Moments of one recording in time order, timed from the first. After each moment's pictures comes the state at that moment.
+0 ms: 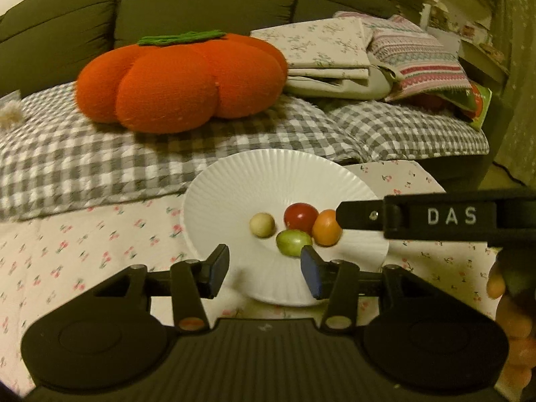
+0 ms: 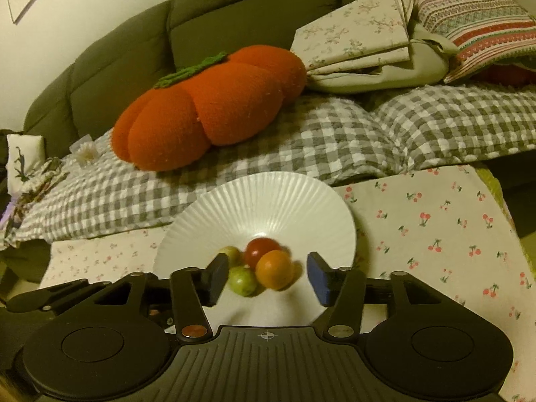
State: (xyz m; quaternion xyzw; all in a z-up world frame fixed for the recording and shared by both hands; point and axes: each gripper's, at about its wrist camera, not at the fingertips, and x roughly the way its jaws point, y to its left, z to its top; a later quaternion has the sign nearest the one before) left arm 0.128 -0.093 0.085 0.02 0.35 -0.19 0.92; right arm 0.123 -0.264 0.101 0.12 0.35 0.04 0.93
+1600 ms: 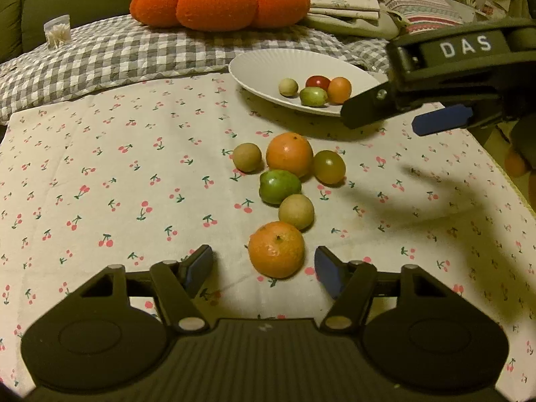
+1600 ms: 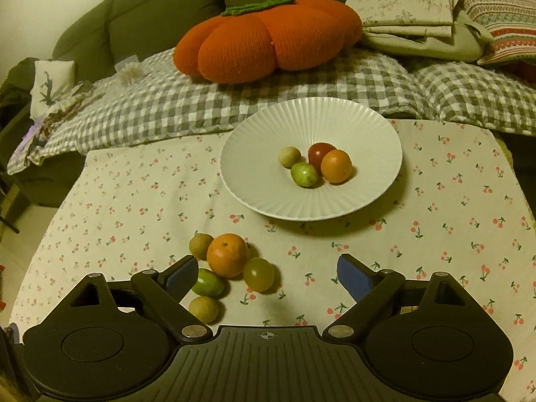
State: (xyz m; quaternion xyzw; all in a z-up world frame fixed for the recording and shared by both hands) left arm 0.013 -0.040 0.031 0.02 0.41 -0.16 0.90; right arm 0.053 -0.208 0.100 0.05 0.43 0.09 0.90
